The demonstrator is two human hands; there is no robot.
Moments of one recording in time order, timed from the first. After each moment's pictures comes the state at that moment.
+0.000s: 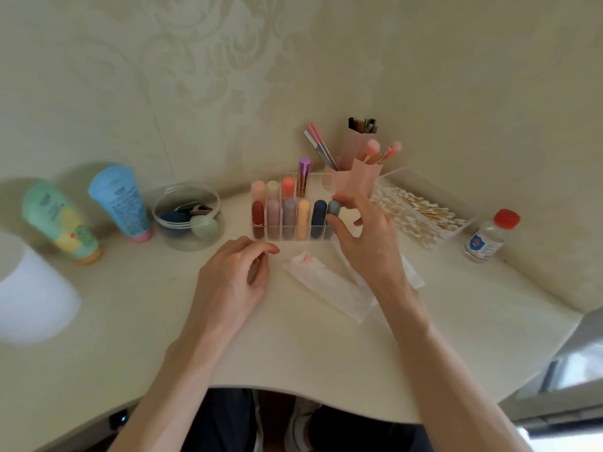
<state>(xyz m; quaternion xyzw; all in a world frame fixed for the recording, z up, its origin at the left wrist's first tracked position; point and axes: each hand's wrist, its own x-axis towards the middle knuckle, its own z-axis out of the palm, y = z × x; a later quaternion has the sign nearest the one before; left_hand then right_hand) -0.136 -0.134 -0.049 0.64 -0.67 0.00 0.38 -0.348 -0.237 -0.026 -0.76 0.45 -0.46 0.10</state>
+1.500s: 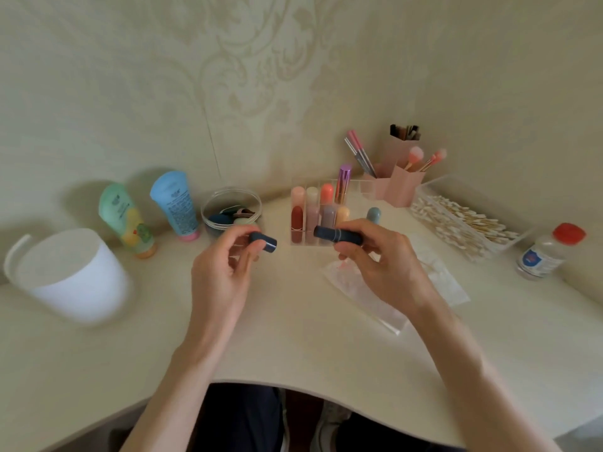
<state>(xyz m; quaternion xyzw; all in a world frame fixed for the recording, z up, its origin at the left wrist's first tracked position) -0.098 -0.115 -0.032 0.63 -0.52 -0.09 0.57 -0.332 -0.206 -0.014 -0.80 0.36 -0.38 0.31</state>
